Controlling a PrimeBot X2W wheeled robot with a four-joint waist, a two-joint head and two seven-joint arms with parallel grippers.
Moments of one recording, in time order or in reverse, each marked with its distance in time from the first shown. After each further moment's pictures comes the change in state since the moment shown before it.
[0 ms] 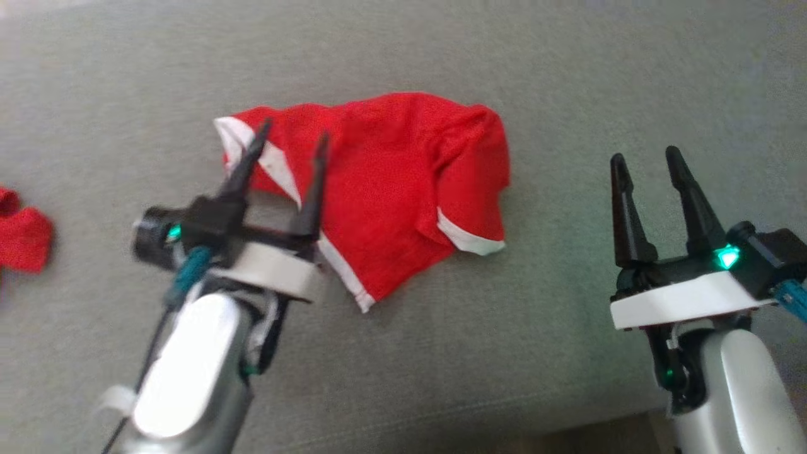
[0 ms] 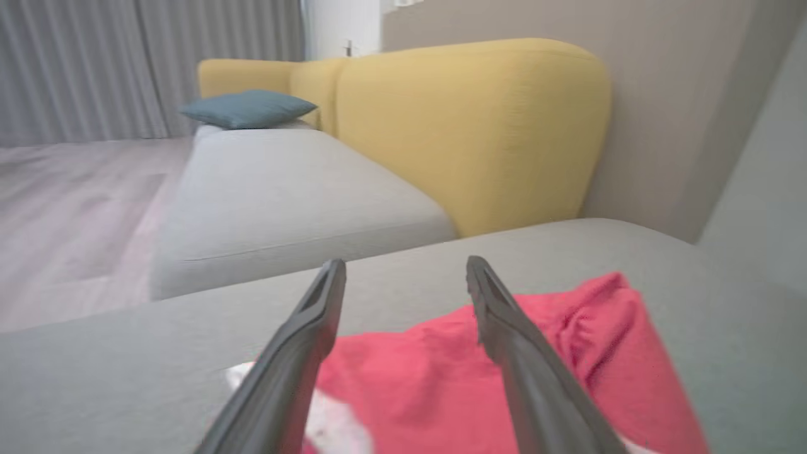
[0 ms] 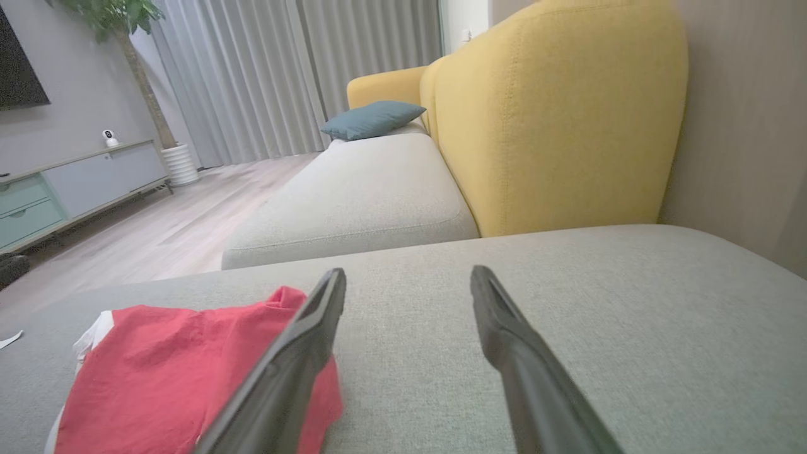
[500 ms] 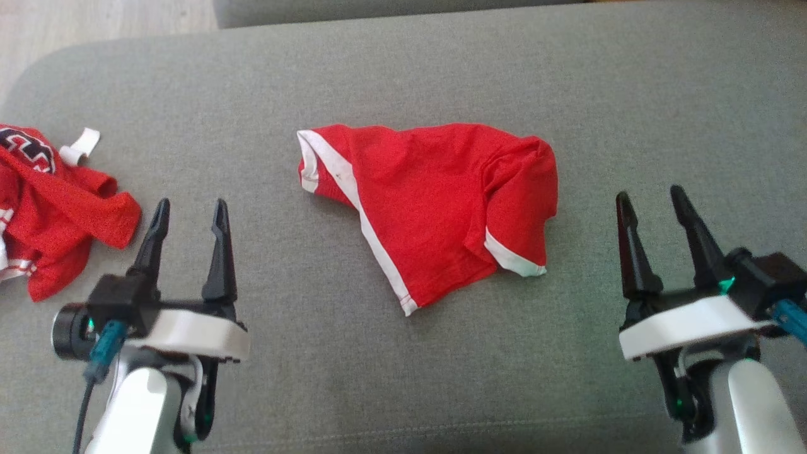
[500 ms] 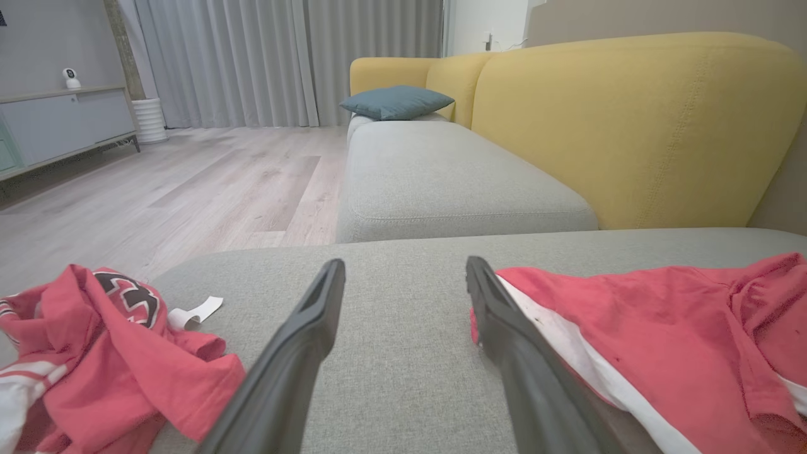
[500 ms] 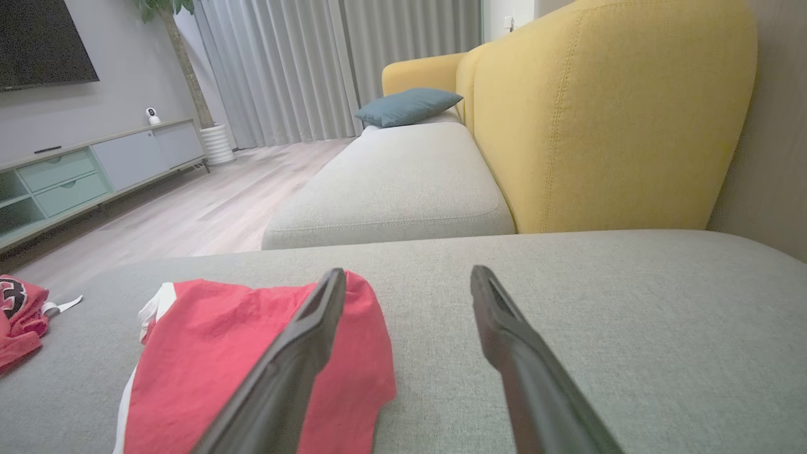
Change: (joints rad) left arm 0.244 0.088 0.183 -0.067 -0.049 0.073 -0.017; right arm 0.077 0.000 -0.043 -0.014 -0.044 0.000 0.074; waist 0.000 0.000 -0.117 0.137
